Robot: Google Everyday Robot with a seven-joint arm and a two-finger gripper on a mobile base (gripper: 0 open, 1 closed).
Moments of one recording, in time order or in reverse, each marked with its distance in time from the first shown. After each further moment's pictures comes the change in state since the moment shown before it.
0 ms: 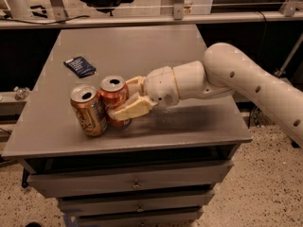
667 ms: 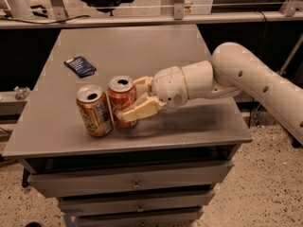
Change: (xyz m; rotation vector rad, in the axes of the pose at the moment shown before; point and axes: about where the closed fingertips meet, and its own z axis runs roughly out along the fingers) arm 0.001 0.008 -0.019 -0.042 -0.025 -0.009
